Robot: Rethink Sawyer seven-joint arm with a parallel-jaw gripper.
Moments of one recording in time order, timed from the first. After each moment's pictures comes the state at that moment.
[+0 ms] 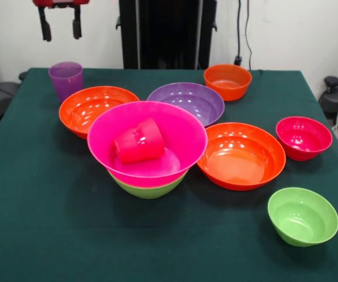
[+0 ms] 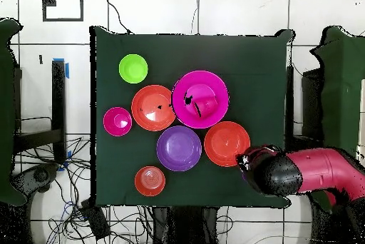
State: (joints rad) arm -1.19 -0.97 0.88 2.05 -0.75 0.82 1.54
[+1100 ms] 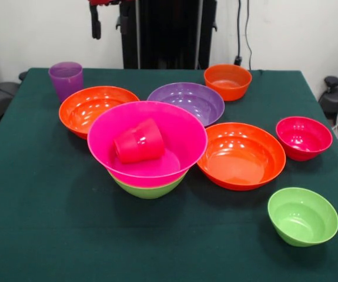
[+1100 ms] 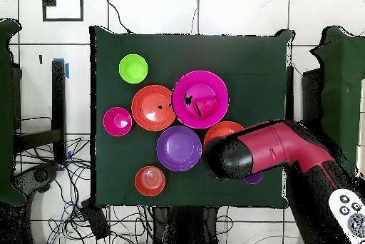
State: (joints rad) arm -1.01 -0.98 0.94 2.02 -0.72 1.00 1.54
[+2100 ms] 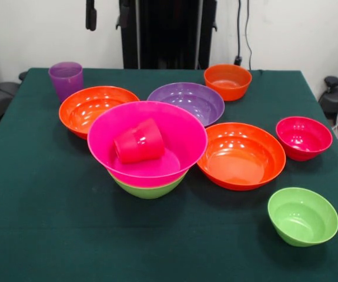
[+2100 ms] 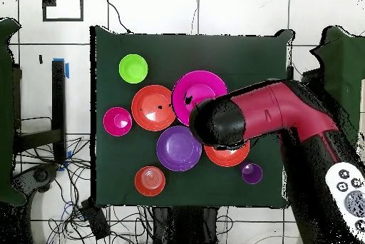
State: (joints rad) arm -0.92 -0.97 0.94 1.80 -0.72 1.16 1.54
